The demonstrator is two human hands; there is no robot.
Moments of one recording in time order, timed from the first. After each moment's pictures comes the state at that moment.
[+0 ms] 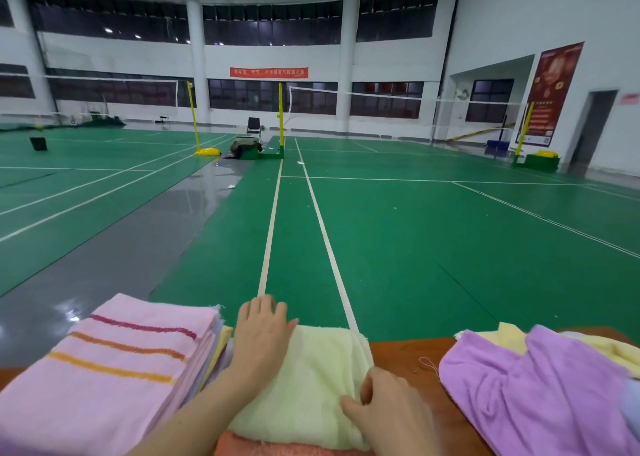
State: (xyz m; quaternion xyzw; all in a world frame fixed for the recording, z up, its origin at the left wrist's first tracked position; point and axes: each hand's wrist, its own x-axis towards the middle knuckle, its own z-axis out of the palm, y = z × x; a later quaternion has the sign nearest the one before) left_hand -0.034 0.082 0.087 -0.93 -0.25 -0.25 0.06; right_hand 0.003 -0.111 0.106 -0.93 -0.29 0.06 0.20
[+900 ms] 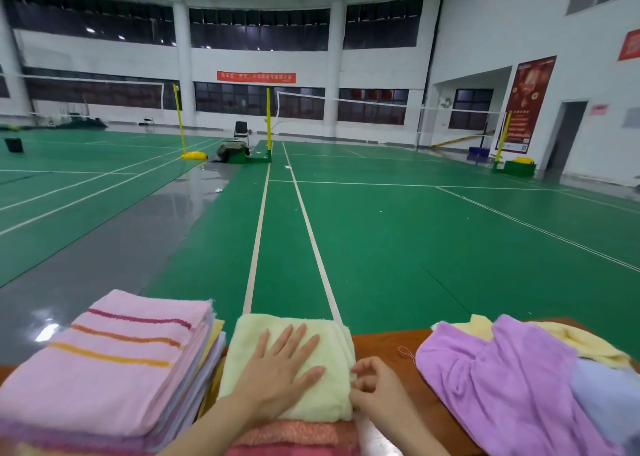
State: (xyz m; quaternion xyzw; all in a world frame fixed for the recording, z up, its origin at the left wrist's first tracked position) left_hand -0.057 0.041 0.057 -0.99 -0.10 -0.06 -0.08; right_hand 0.015 -0.137 0.075 -0.80 -0.22 0.22 0.51
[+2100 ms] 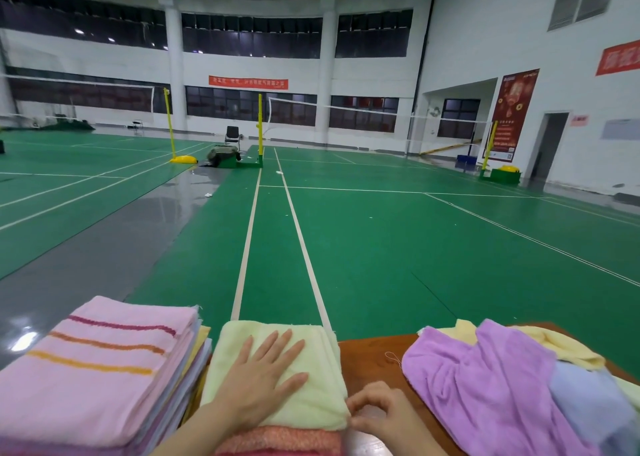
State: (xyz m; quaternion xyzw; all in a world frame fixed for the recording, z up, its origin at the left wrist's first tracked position) left_hand -0.059 0.045 0.056 -0.99 -0.10 -0.07 -0.08; right_hand 0.034 -0.173 0.060 -0.80 -0.35 0.19 0.45
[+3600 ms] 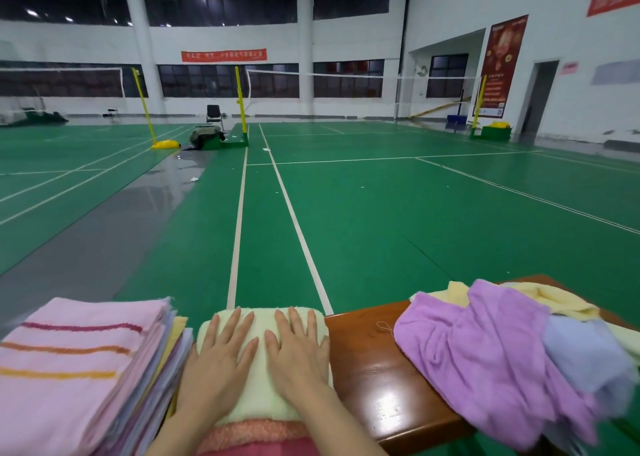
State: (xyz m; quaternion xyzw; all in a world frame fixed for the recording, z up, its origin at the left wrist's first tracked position) left_hand -0.065 0.054 0.042 -0.94 -0.29 -0.10 -0.13; right_hand 0.015 -0.048 0.056 -0.91 -0.33 0.09 0.25
